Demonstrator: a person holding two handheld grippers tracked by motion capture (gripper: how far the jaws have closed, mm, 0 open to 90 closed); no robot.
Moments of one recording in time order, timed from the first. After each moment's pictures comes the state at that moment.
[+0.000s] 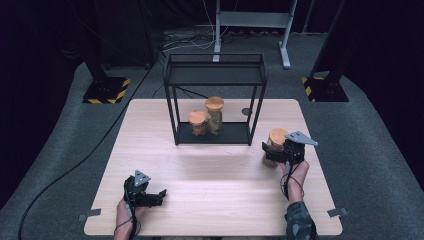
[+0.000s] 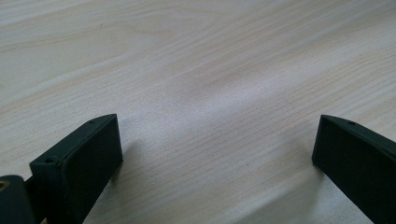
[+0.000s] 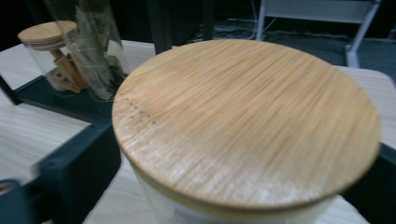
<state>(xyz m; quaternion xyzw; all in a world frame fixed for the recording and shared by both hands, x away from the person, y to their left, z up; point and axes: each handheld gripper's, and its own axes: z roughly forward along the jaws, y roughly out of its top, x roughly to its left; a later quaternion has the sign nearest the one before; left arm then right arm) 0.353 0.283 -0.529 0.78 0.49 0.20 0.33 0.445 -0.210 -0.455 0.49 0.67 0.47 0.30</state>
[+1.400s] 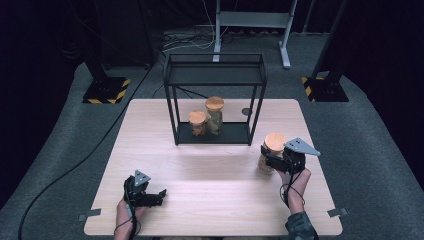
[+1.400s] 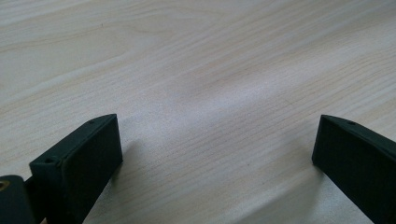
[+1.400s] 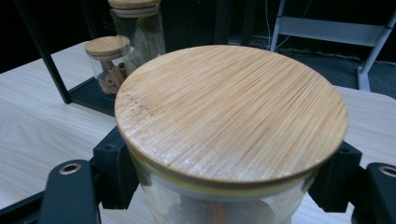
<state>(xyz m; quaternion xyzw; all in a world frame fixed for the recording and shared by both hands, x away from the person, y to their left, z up) 0.353 0.284 -0.529 0.78 0.49 0.20 0.33 0.403 -0.193 -0.431 0.45 0.68 0.49 0.30</state>
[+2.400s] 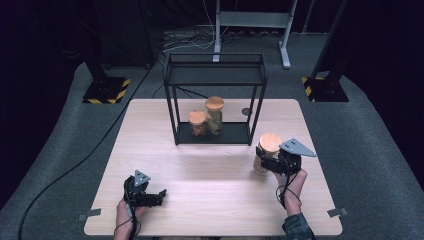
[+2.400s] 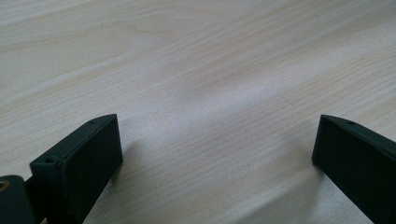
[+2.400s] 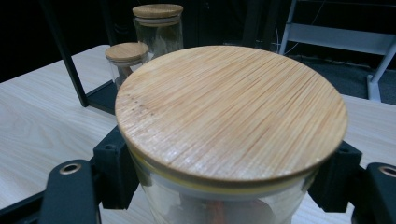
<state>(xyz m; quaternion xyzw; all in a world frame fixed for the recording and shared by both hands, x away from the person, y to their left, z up) 0.353 0.283 -0.529 0.78 0.49 0.20 0.33 0.396 -0.179 -0.425 0.43 0.69 0.50 0.30</state>
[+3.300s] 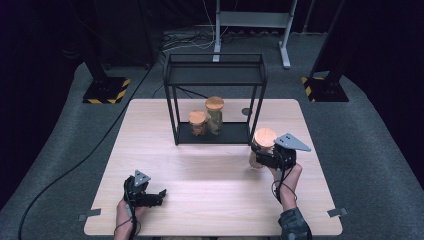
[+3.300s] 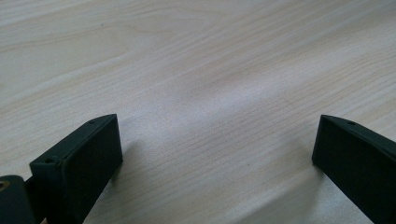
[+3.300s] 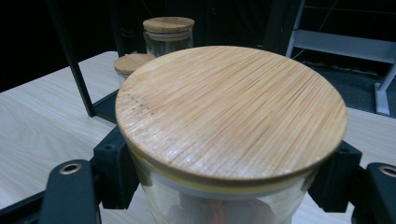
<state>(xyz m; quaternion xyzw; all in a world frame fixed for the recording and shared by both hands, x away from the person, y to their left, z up) 0.353 0.283 -0.529 0.78 0.49 0.20 0.33 0.408 -0.165 -0.415 0.42 0.69 0.51 0.30</state>
